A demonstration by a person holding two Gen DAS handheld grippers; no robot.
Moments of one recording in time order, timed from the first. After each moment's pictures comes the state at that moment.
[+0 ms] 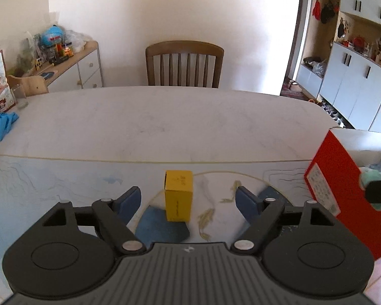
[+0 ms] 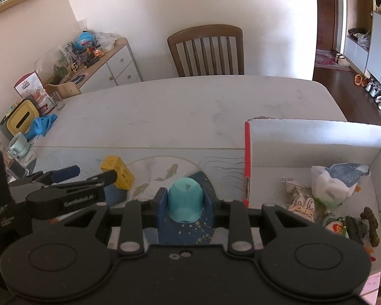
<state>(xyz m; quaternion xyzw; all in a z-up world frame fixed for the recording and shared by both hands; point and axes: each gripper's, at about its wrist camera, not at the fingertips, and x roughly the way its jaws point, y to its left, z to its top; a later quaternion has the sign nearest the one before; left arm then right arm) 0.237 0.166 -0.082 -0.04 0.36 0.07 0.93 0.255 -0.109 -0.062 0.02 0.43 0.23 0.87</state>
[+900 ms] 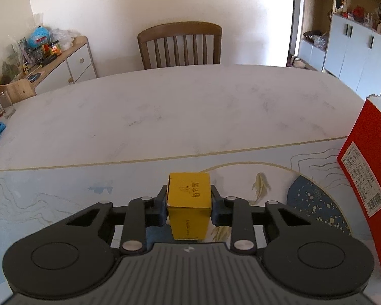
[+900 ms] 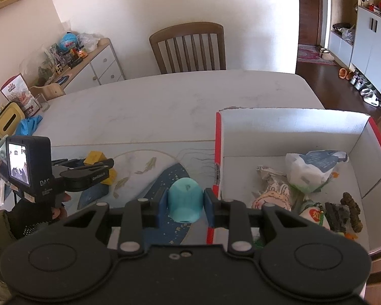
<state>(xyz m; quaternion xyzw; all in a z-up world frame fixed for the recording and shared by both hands) 0.289 0.167 -0.127 0.01 0.39 0.07 0.92 0.245 -0.134 -0.064 0.02 0.44 0.19 0.88</state>
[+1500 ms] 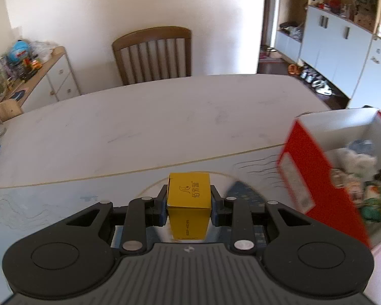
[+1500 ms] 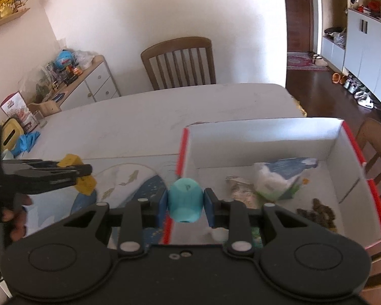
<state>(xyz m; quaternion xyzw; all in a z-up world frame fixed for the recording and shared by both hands) 0.267 0.116 -0.043 0.02 0.41 0.01 0.91 0.243 -0.197 -0.052 0.05 0.41 0.18 0.89</state>
